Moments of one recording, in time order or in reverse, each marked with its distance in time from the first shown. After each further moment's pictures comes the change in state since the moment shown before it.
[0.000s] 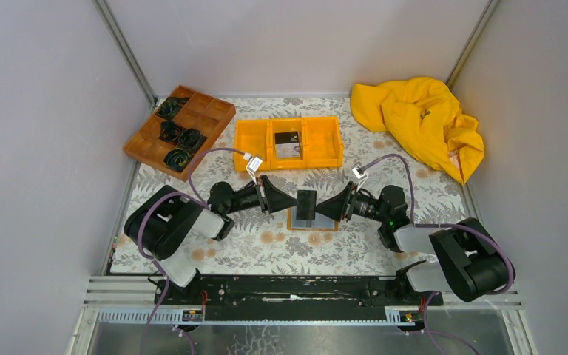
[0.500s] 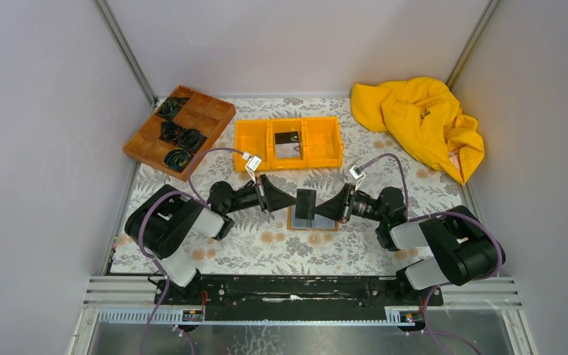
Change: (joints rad) left arm 0.005 0.007 0.002 0.005 0.000 -0.007; right arm 0.020 0.124 0.000 0.215 -0.074 0.123
